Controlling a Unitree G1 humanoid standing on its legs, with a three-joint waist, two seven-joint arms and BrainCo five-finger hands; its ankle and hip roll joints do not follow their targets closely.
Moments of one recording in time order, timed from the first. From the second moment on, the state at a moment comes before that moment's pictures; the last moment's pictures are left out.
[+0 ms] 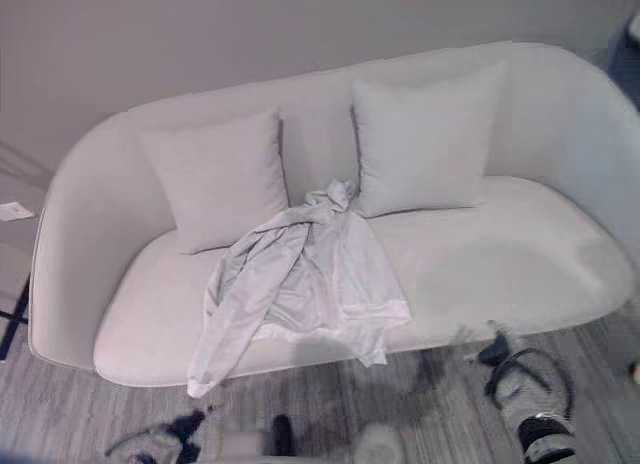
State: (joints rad) left arm -0.23 0.23 -0.29 1.37 0.03 -0.06 0.08; right arm -0.17 -0.60 0.26 0.93 -0.29 0.00 -0.22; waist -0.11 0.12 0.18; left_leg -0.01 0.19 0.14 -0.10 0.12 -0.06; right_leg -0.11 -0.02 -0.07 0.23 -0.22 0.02
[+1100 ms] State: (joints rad) left arm -0.21 0.21 -0.14 1.41 -0.02 -0.04 0.08; right arm -0.61 -0.25 0.24 1.07 -0.02 0.01 -0.25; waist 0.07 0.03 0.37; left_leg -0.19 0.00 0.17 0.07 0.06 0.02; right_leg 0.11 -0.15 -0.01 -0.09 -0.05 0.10
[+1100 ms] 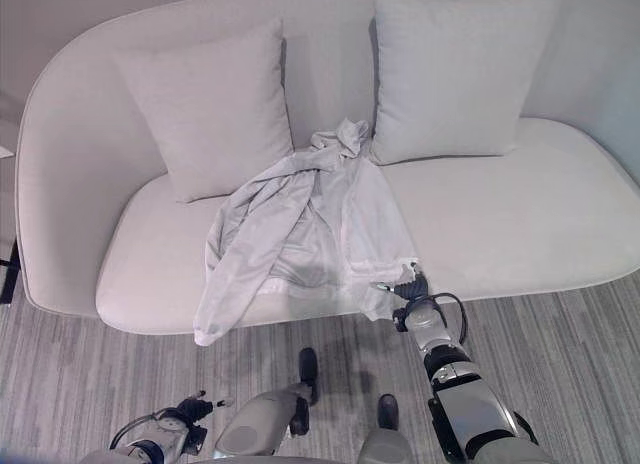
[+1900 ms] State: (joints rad) left arm -0.36 0.19 -0.07 1.29 -0.07 -0.11 0.12; right arm -1.20 -0.54 0.51 1.28 -0.29 -0.06 -0.57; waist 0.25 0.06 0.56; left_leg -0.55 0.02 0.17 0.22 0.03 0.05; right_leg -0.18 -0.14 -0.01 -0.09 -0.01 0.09
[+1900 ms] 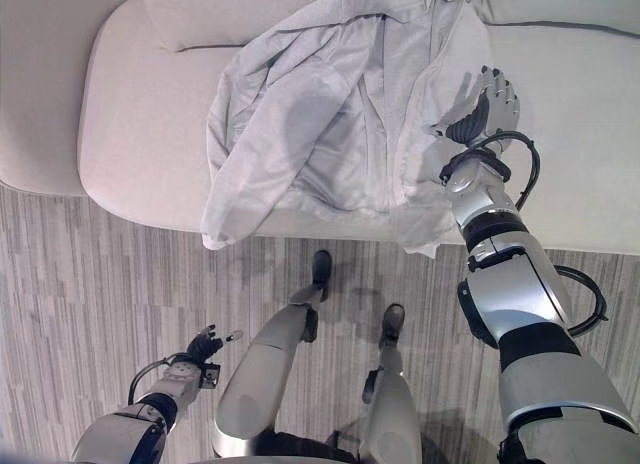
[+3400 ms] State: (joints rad) left arm -0.28 0.27 -0.12 1.43 -0.06 -0.04 0.15; right arm -0.35 0.01 0.17 0.16 0.65 0.06 -0.16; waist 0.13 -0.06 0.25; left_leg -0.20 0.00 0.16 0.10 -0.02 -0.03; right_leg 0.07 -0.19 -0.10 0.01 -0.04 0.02
